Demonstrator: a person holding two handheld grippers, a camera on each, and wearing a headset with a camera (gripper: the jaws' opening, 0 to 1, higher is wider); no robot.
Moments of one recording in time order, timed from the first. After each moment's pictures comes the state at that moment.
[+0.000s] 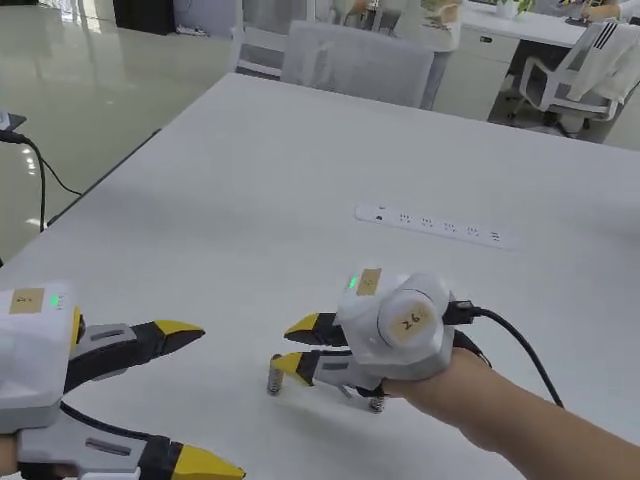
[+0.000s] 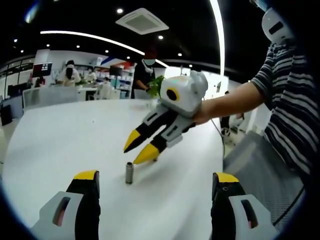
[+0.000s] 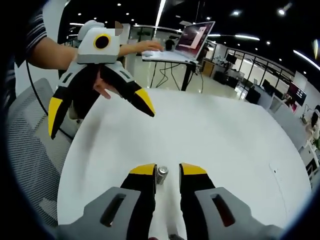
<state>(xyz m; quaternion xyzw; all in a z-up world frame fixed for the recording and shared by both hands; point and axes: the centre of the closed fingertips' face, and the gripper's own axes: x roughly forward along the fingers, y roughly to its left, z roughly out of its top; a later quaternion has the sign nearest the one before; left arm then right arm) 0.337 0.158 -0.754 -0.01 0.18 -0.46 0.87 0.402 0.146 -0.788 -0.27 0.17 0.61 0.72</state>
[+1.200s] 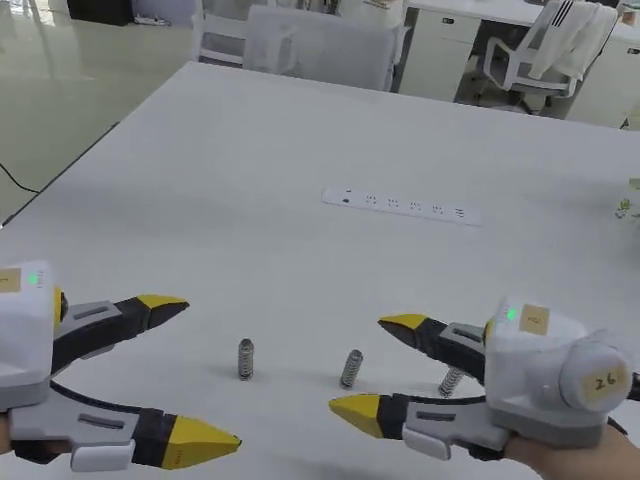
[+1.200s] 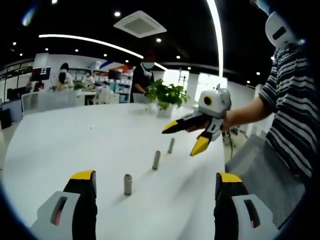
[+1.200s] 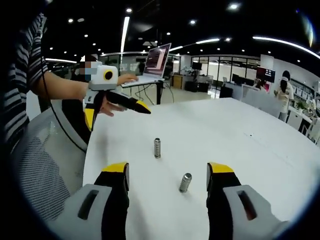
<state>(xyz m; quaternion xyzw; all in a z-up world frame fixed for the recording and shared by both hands) 0.347 0.144 -0.746 -0.01 0.16 -0.46 0.87 0.376 0.026 -0.760 -0.13 0.16 0.53 0.82</state>
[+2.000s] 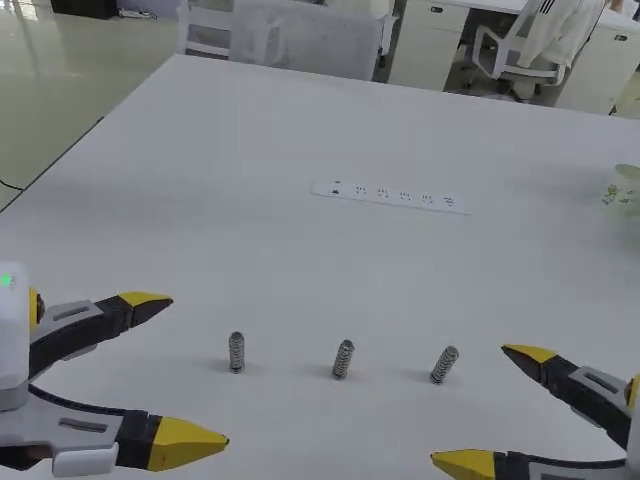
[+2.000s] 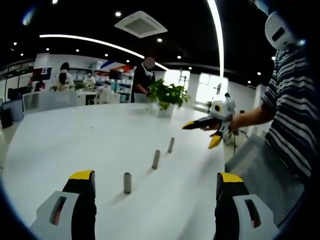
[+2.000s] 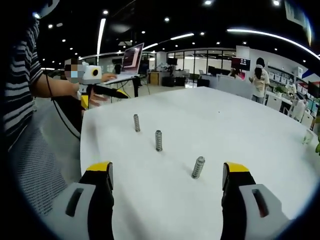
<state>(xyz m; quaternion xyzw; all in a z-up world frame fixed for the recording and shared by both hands) 0.343 0.145 -0.745 -0.01 0.16 -0.46 0.88 0.363 -0.084 -0.775 -0.11 0.19 0.45 0.87</state>
